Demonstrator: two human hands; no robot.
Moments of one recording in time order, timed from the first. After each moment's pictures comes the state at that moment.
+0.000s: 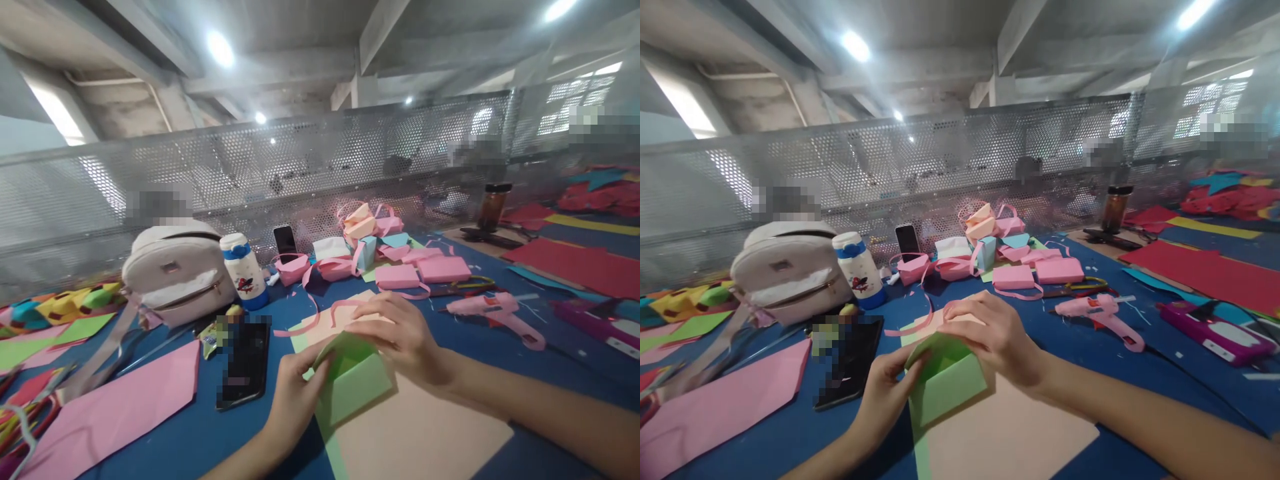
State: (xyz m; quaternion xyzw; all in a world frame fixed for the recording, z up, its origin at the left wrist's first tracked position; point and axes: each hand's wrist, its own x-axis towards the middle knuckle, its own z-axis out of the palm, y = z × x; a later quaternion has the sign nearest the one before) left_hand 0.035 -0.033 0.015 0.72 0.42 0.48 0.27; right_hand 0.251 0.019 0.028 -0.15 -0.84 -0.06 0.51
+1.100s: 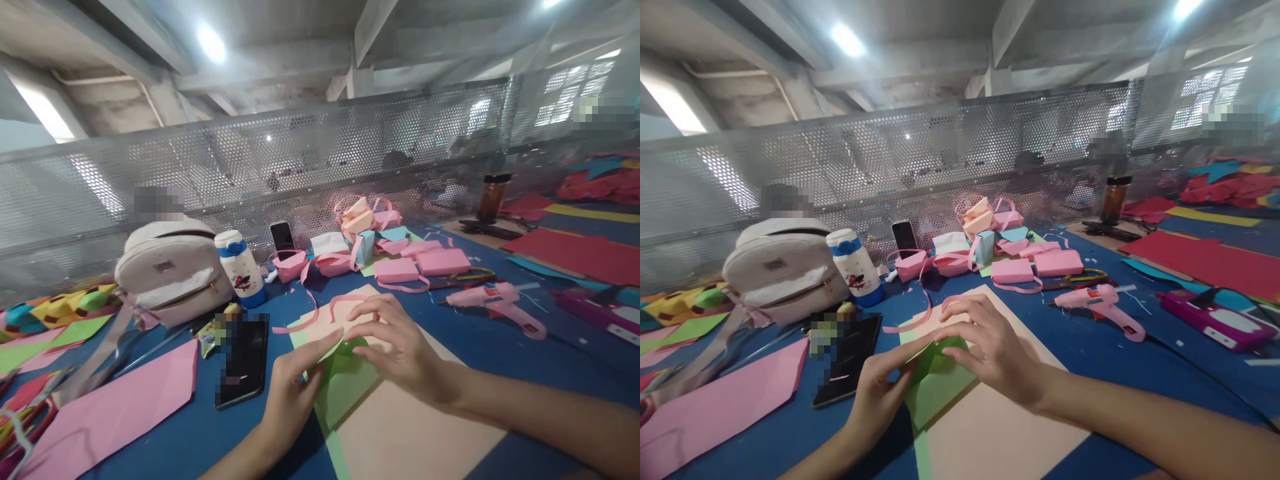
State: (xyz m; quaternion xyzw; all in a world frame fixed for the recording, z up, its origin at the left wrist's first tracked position) left_hand 0.025 -0.032 0.012 0.80 0.32 0.48 0.14; right_hand 0.242 -0.003 0.020 -0.19 -0.83 0.07 0.52
